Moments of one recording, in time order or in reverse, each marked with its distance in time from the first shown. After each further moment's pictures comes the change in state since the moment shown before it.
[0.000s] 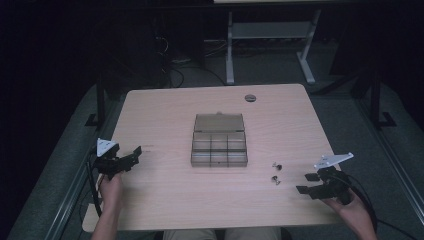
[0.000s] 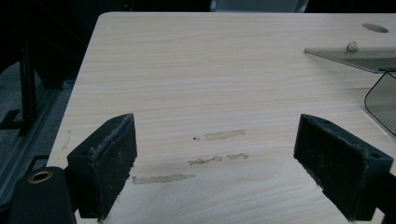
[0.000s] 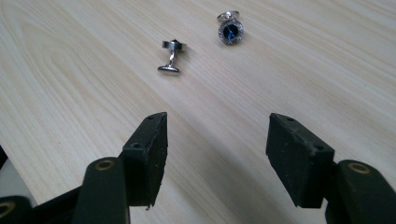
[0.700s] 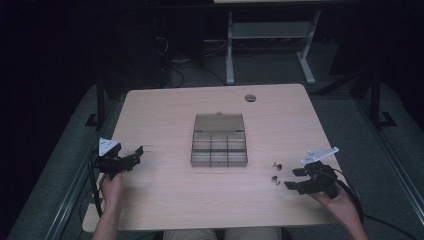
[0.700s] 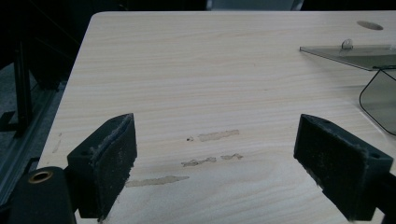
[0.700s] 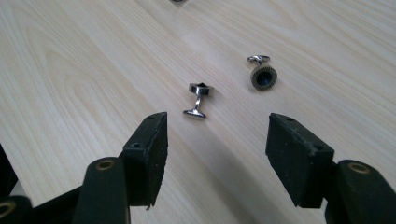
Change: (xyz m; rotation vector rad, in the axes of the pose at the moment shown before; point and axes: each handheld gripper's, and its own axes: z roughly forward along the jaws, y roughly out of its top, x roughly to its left) left arm -0.003 0.000 0.002 0.000 -0.013 0.012; right arm 0.014 0.028 0.015 -0.016 0.033 -0.055
